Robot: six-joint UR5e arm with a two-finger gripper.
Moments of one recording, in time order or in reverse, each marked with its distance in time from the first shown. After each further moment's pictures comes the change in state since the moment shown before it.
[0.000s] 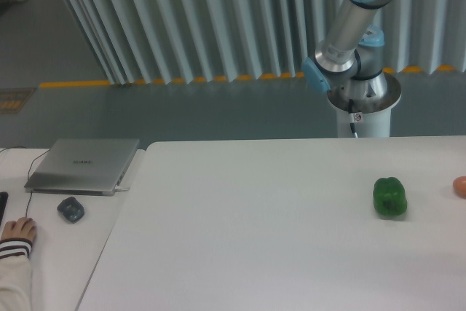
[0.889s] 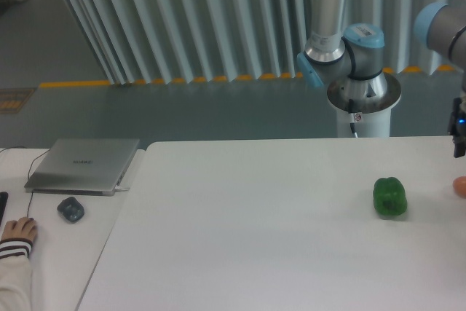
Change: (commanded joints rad) arm -0.207 0.106 -0.034 -0.464 0.210 0.000
